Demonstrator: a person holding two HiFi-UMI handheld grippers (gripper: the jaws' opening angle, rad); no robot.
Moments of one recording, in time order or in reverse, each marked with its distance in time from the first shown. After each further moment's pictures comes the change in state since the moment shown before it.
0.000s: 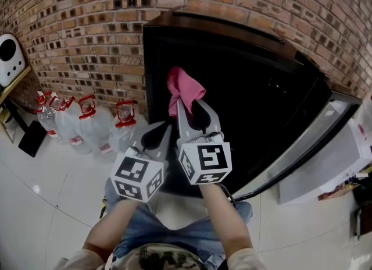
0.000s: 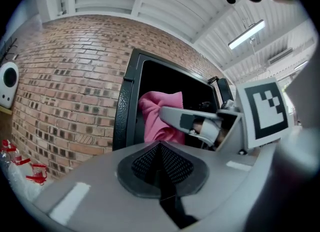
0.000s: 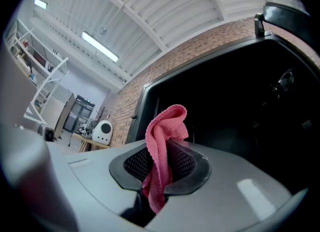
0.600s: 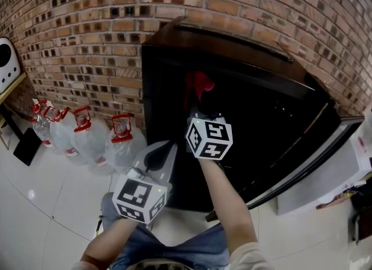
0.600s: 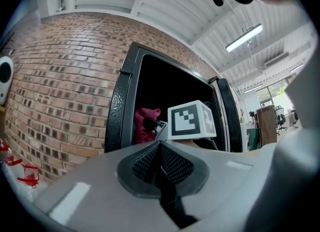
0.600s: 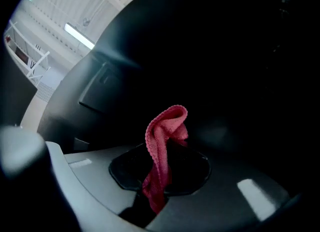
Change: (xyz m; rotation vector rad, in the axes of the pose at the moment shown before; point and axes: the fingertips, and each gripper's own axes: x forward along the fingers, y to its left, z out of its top) left arm 0.020 0.002 -0.001 0.001 -0.013 -0.046; right arm 0.095 -0.095 -0.047 0.057 0.054 -0.145
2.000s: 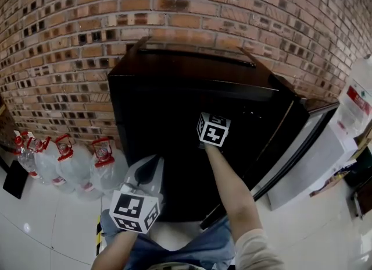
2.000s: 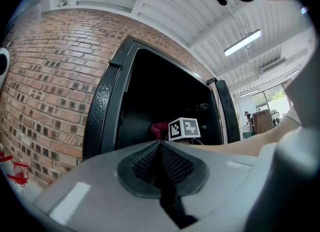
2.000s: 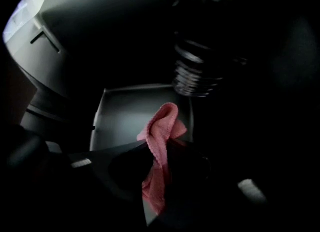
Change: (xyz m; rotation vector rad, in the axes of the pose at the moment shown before) left arm 0.020 -0.013 0.003 -0.023 -0.024 -0.054; right arm 0.000 -0.191 -0.021 -0.110 0.141 -0.442
